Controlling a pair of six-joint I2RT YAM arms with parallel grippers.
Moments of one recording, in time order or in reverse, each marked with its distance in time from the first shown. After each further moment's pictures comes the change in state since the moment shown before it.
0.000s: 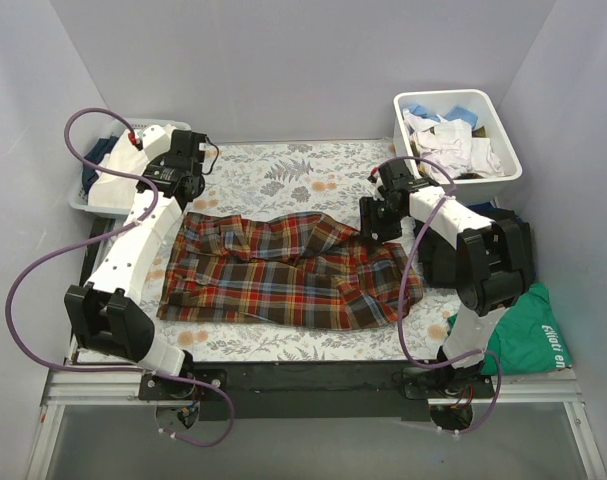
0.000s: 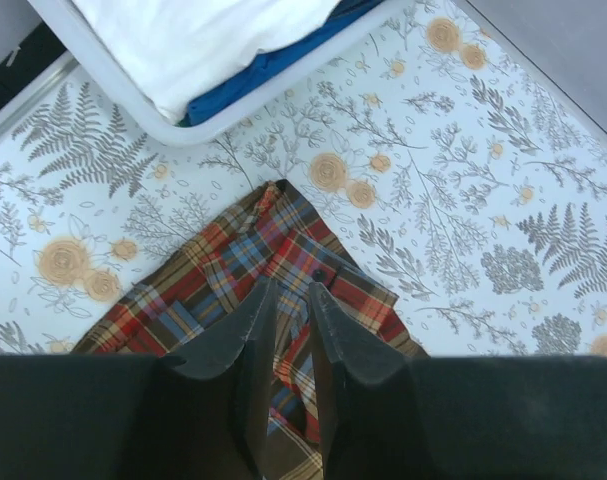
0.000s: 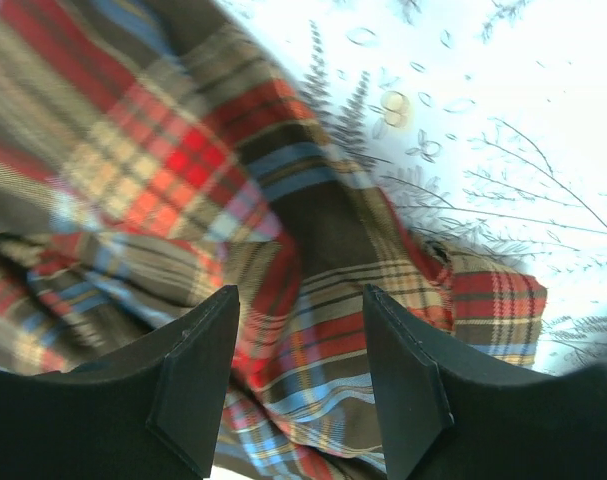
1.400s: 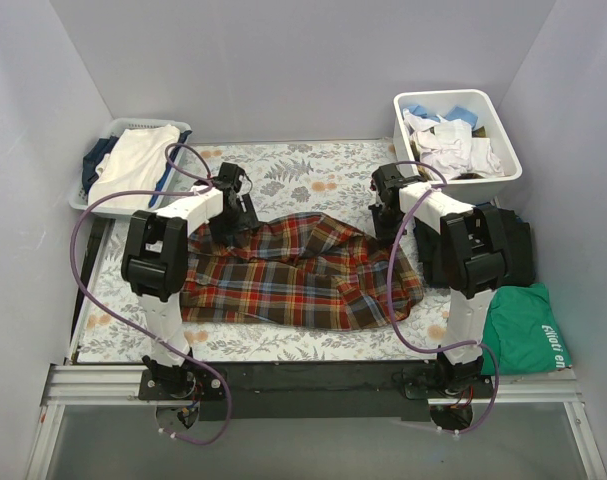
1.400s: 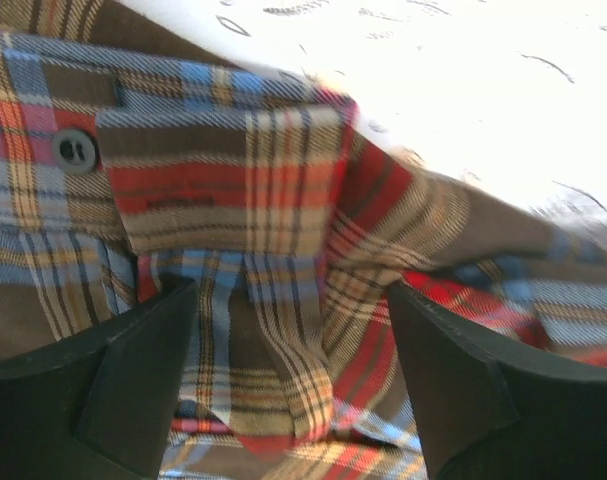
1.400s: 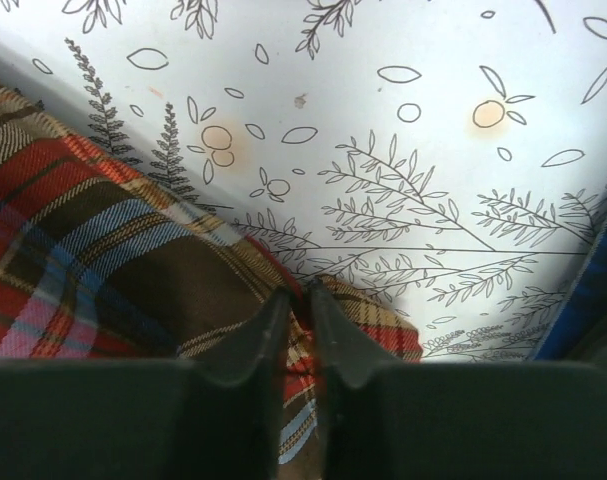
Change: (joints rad) left arm -0.016 0.450 -0.126 0.163 0.595 0.192; right arm 0.000 0.178 0.079 -0.083 0.241 -0.049
